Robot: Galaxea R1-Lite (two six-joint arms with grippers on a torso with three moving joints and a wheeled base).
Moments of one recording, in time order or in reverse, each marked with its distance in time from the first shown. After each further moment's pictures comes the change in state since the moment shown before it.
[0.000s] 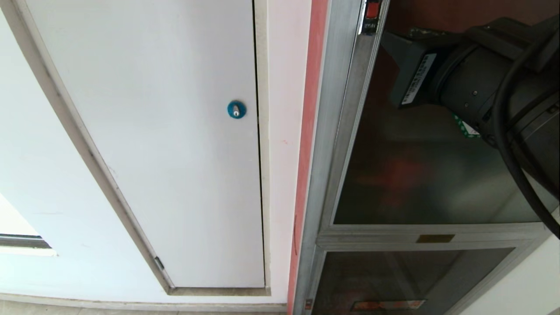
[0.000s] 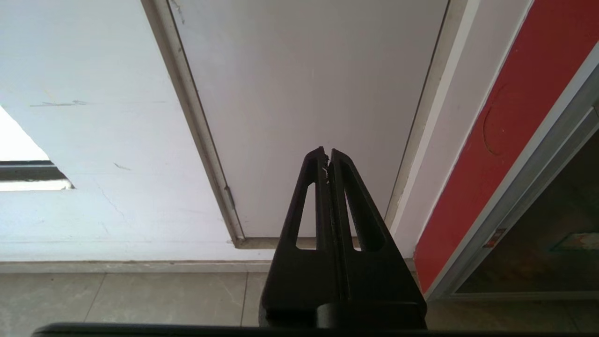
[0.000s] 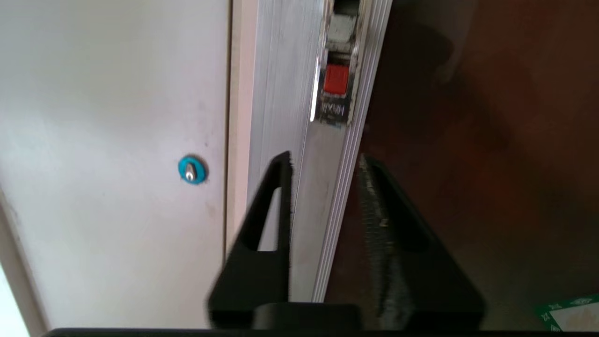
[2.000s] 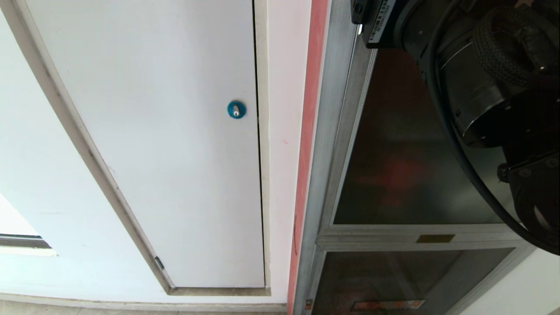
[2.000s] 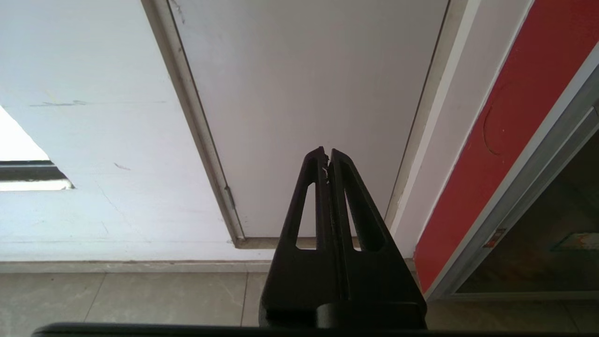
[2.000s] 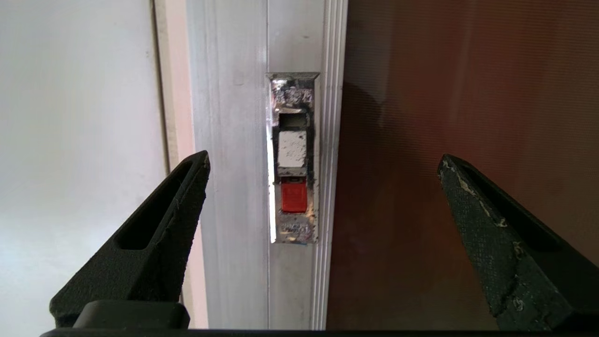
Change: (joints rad) left arm 0.000 0.000 0.000 0.000 0.000 0.000; right arm -0.040 0.213 -0.251 -0.237 -0.104 -0.140
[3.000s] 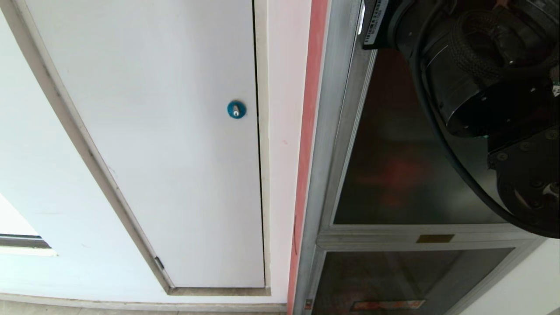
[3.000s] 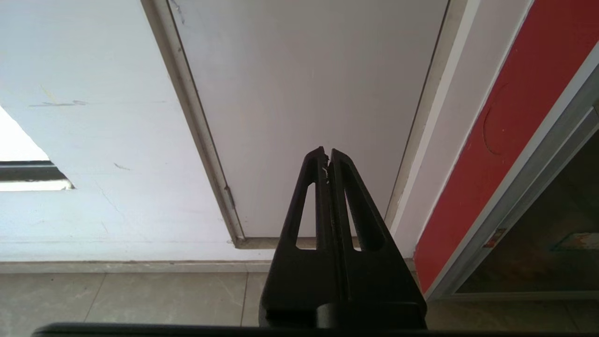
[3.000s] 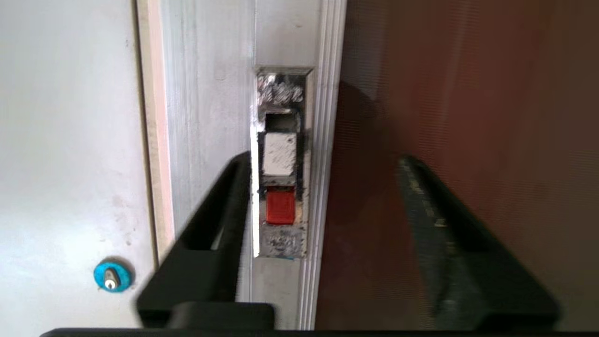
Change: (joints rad) left arm 0.000 0.000 0.000 0.000 0.000 0.000; right arm -0.045 0.031 -0.051 0.050 0.021 -0.003
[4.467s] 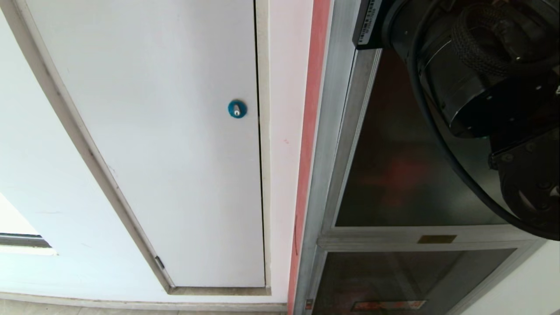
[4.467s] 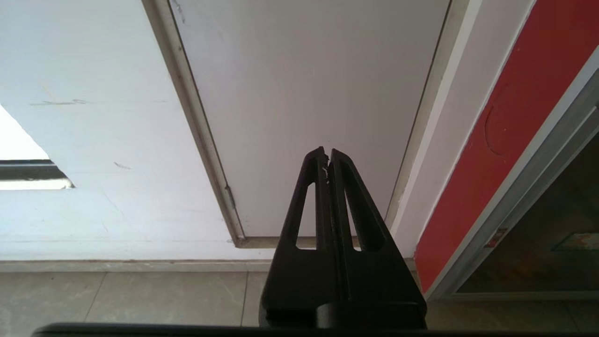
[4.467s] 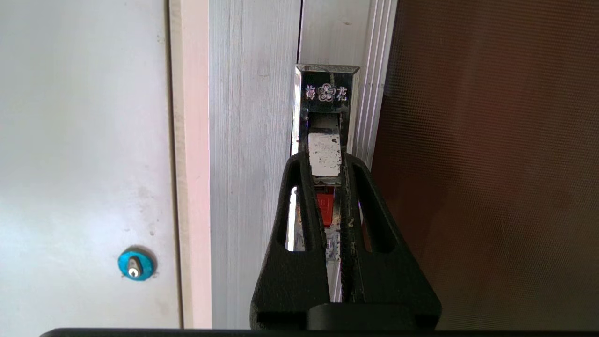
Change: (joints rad) left arm 0.000 0.000 0.000 0.000 0.000 0.000; right arm 0.022 -0.025 -0.001 0.005 -0.004 -0.015
